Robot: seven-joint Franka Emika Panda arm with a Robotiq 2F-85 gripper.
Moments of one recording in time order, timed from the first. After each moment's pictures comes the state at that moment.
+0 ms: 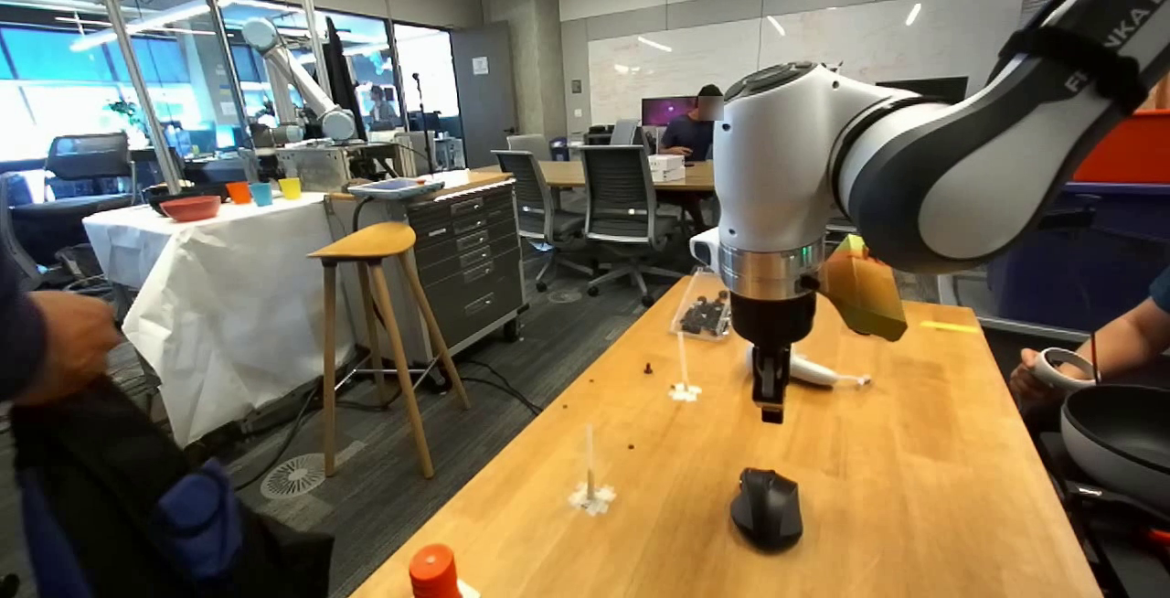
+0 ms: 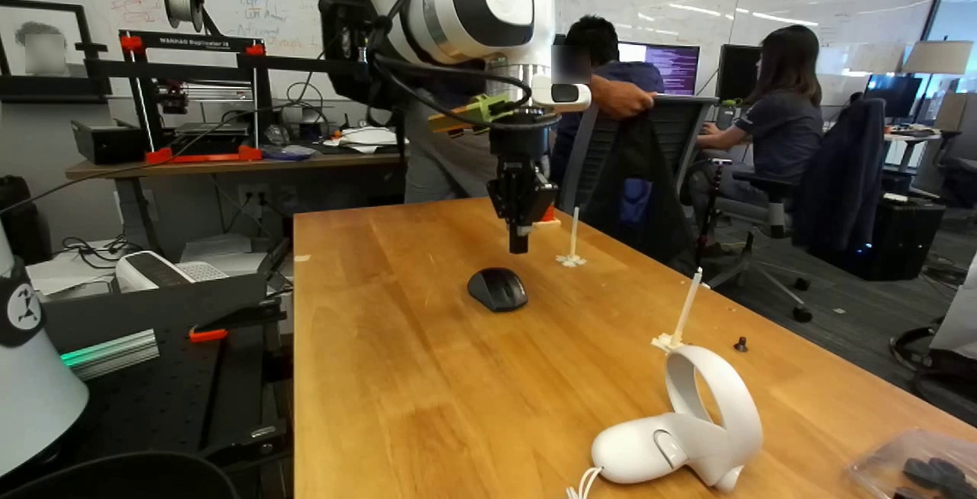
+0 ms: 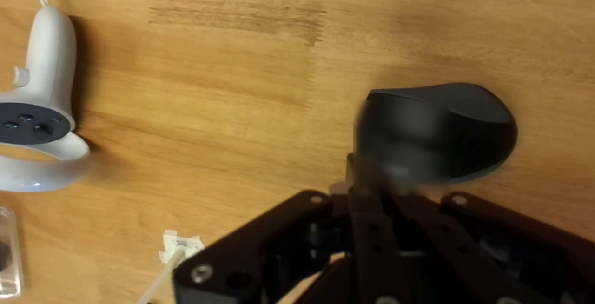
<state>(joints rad) 0.08 0.24 0.04 -2.25 -0.34 2.41 0.26</state>
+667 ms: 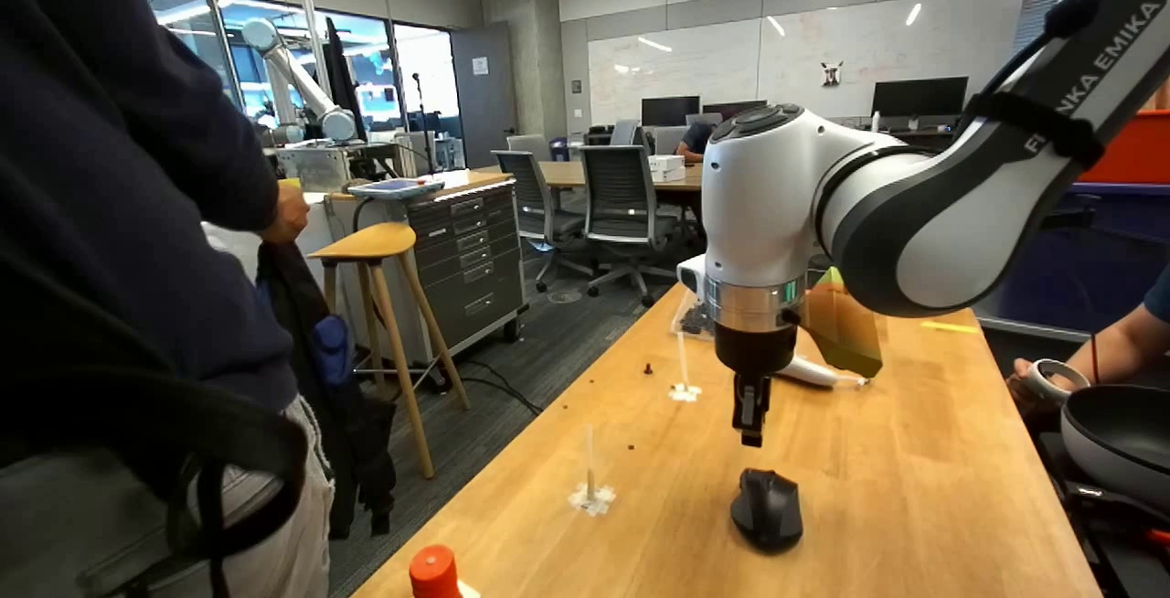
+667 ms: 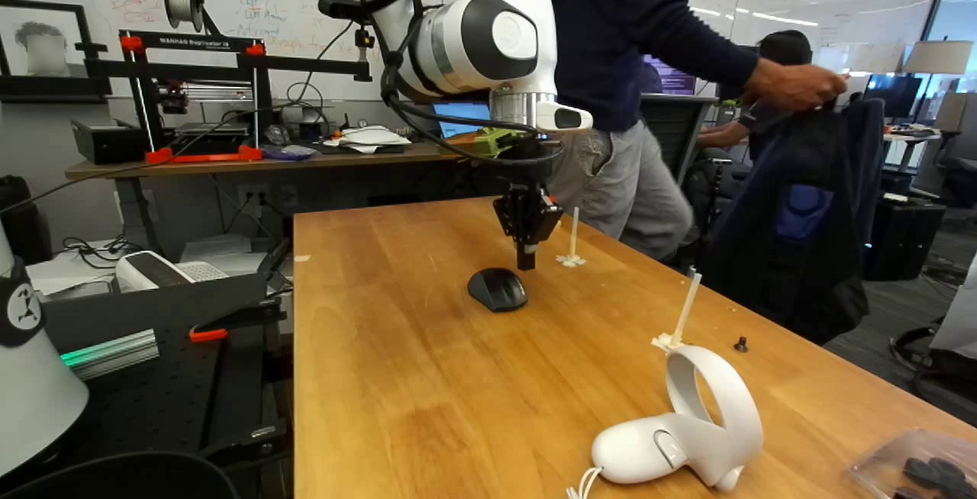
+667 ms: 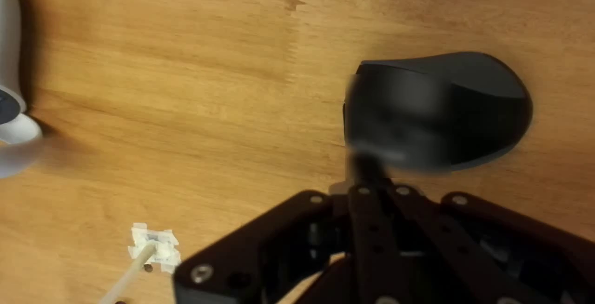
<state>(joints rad) 0.11 0.33 0.01 -2.22 -0.35 2.50 0.28</state>
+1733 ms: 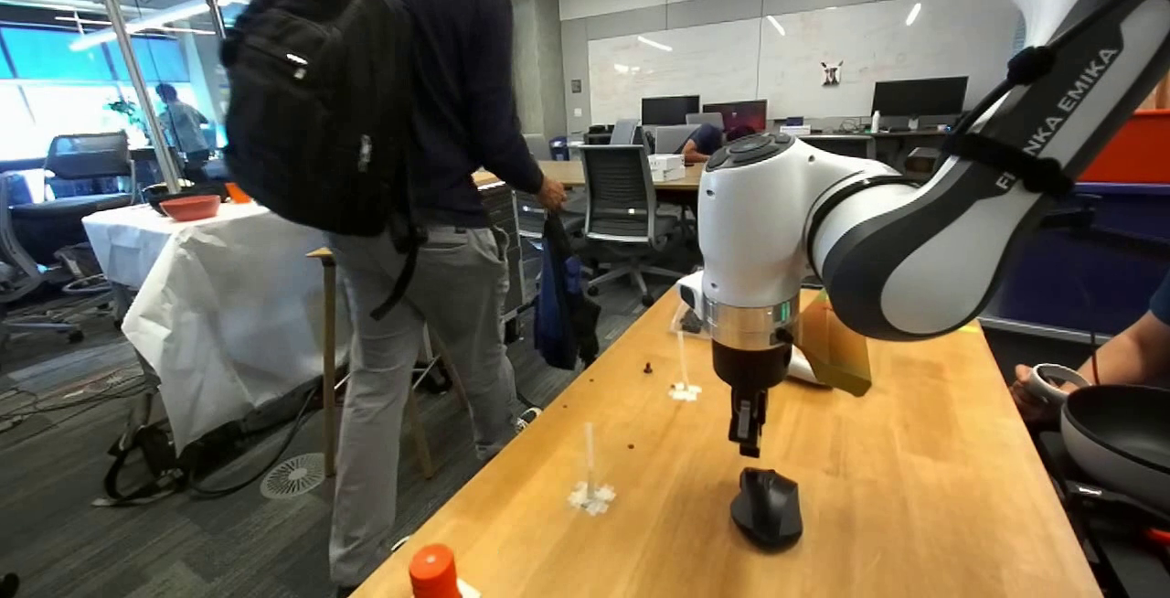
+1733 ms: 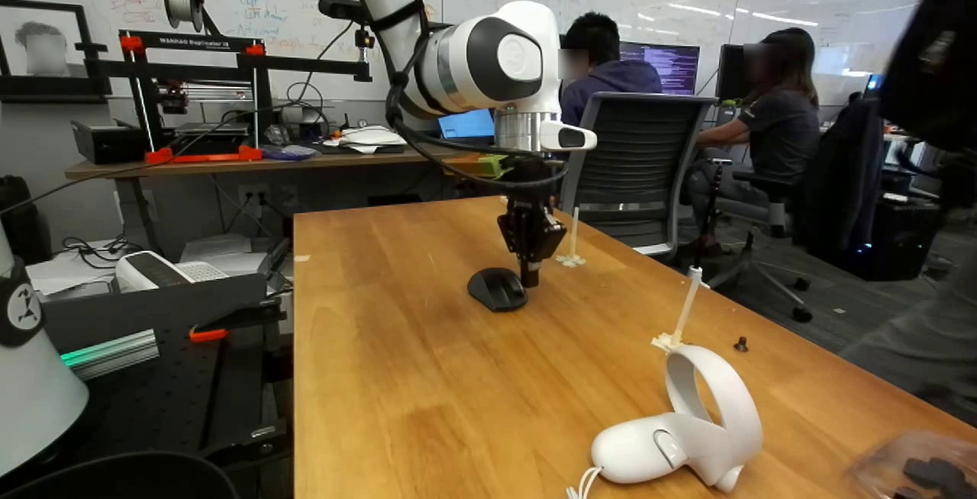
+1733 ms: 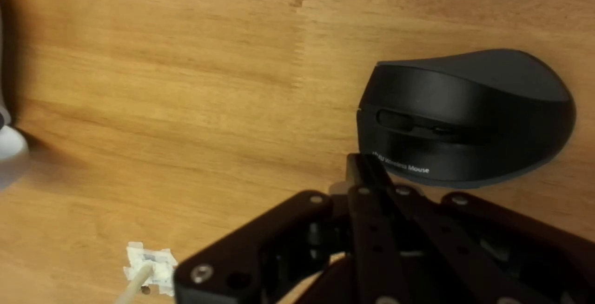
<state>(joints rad) 0.14 0.39 -0.04 -2.21 -0.35 2.54 0.29</state>
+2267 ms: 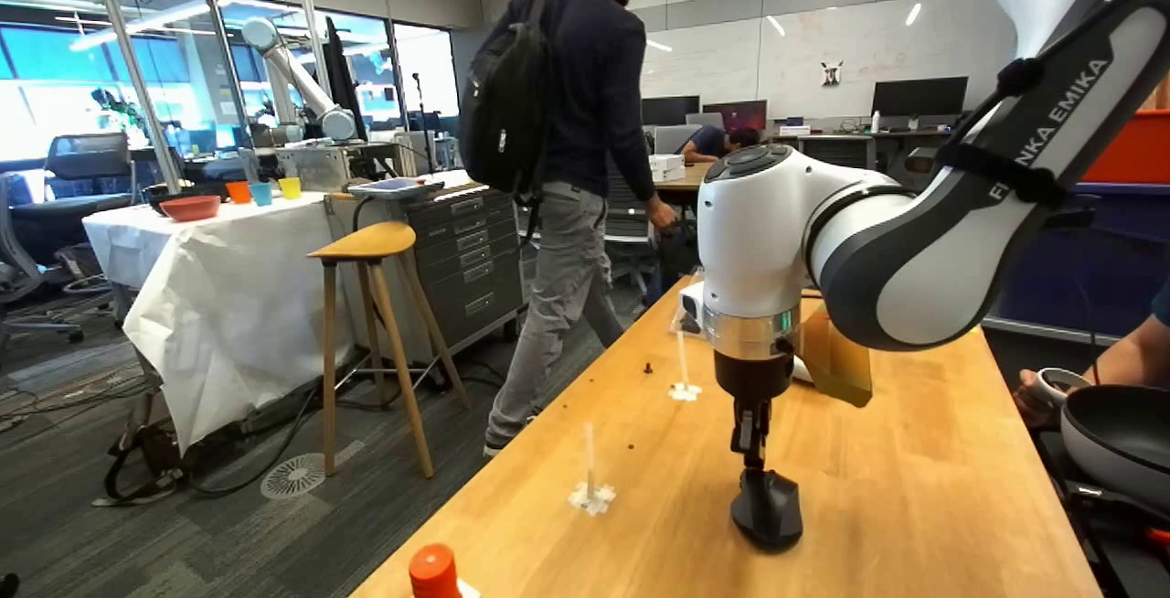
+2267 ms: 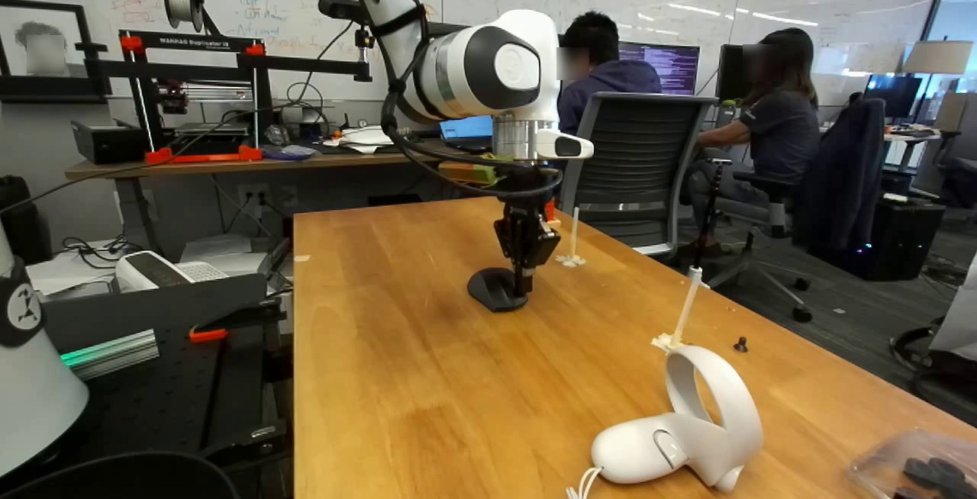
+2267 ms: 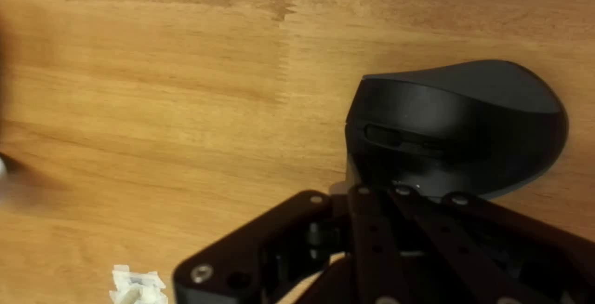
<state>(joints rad) 0.14 0.40 -0.03 -2.21 -0.32 2.54 0.29</state>
